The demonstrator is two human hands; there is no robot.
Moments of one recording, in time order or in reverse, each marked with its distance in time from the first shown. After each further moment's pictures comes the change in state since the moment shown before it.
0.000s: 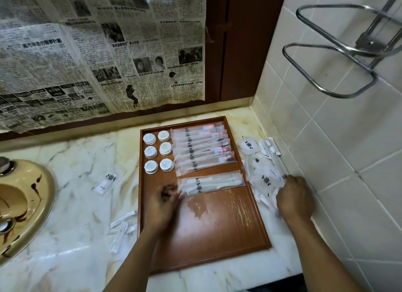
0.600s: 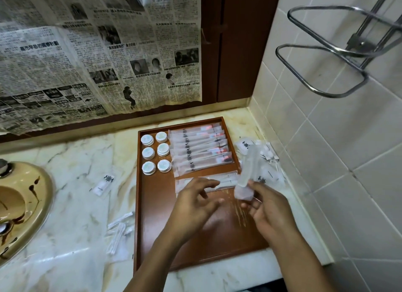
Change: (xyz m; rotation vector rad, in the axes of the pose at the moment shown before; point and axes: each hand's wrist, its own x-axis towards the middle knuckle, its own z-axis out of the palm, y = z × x) left_hand -0.055 0.118 0.033 0.126 -0.305 0.297; right_hand -0.072 -0.077 -0.088 1.628 -0.552 0.579
